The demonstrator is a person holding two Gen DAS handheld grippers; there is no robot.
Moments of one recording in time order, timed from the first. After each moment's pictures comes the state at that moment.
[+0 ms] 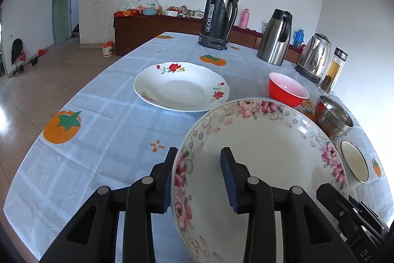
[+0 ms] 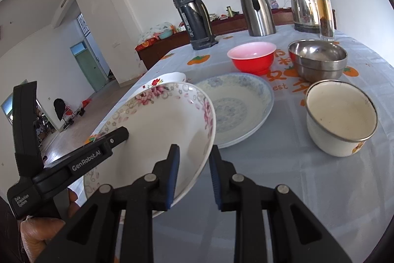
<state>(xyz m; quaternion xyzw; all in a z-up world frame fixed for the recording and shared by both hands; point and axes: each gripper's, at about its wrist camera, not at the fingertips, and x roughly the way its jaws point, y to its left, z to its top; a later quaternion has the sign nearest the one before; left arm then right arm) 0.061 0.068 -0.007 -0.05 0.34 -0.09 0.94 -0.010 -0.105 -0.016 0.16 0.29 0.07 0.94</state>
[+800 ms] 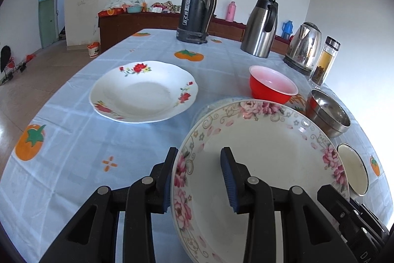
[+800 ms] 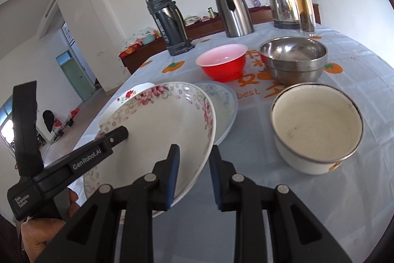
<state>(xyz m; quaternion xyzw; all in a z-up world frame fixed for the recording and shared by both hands) 0.097 0.017 -0.014 -0.04 0.35 -0.13 0.93 0.009 -0.148 -0.021 0.18 0.29 0.03 0.94</state>
